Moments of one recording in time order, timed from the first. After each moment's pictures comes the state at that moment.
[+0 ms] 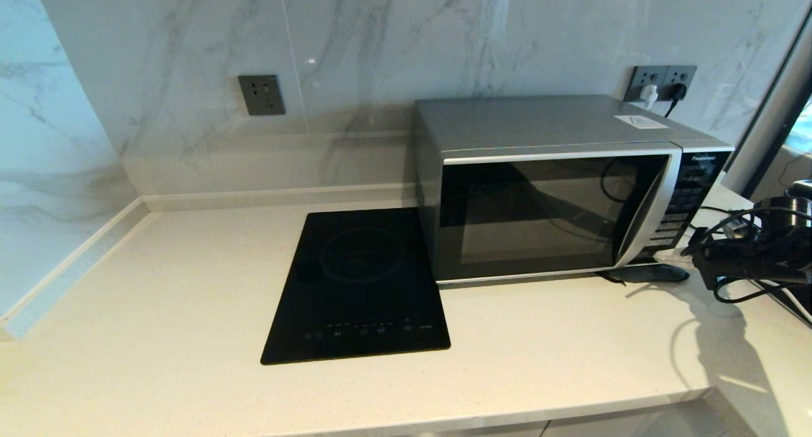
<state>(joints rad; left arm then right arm) 0.00 0.00 0.00 -0.01 0.02 -0.07 -0.46 2.34 -1.57 -0.05 0.78 0.62</state>
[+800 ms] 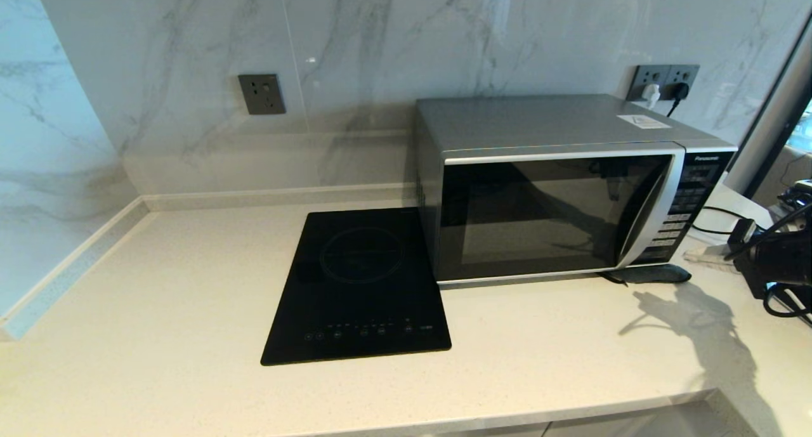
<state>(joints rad) 0.00 0.00 0.00 -0.01 0.02 -0.07 -0.43 1.84 -1.11 -0.01 0.67 0.58</state>
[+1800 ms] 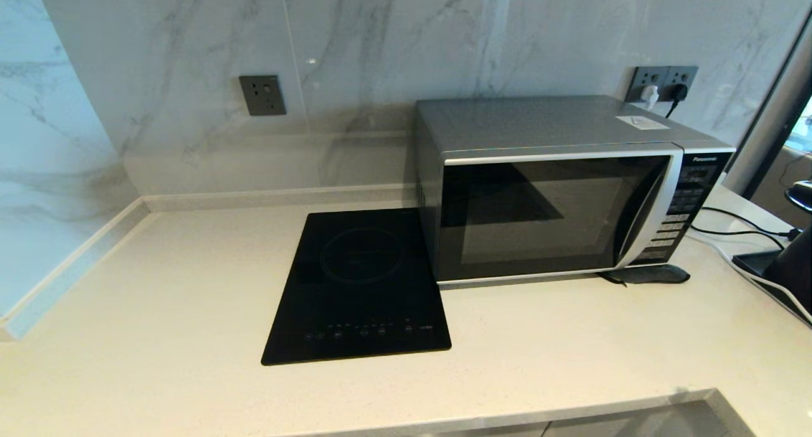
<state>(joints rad) 0.00 0.00 0.00 -0.01 0.02 -0.07 0.00 0.78 -0.79 0.25 -0.17 0.32</state>
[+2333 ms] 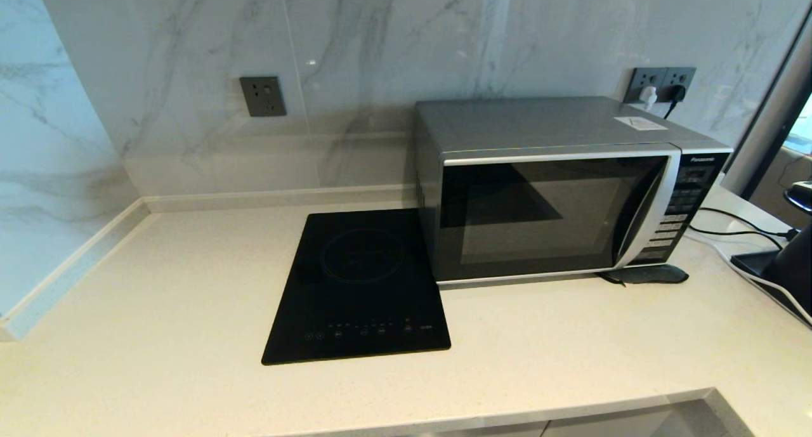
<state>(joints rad) 0.00 0.00 0.00 -0.01 0.02 -0.07 0.01 0.25 -0.61 0.45 -0.22 0.18</state>
